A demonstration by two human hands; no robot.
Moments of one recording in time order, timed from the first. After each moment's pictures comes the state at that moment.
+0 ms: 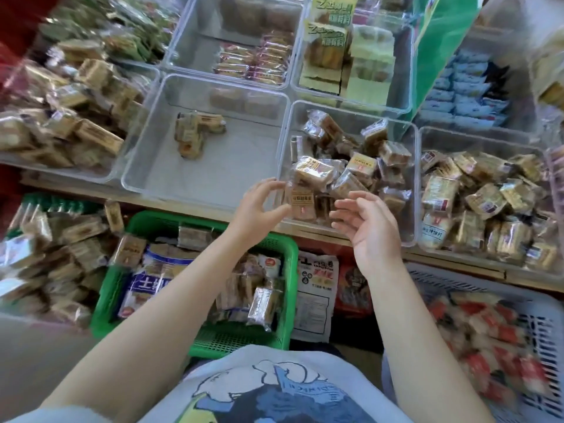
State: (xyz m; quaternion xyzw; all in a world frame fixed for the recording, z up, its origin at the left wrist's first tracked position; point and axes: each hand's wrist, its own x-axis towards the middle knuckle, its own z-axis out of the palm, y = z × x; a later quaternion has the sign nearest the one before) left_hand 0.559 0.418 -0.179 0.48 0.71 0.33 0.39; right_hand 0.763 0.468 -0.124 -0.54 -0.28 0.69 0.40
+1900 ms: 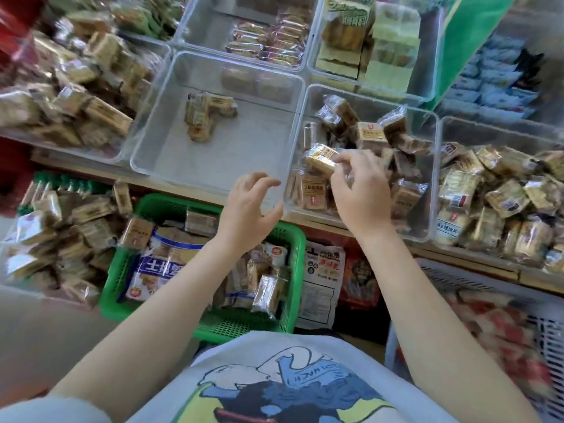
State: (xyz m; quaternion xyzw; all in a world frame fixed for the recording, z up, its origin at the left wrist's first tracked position) left_hand 0.547 0.386 -0.183 0.57 0.74 0.29 0.20; right_hand 0.725 0.499 -0.145 -0.49 -0.80 0.19 0.29
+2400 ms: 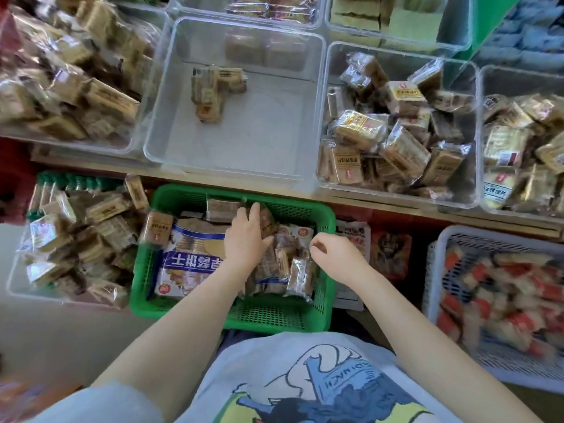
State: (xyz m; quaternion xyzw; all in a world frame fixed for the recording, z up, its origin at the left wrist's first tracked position) left_hand 0.505 0.314 -0.308 0.50 0.83 -0.01 0.26; right_hand 0.705 0.374 -0.237 -0.52 -0.72 0.43 -0.15
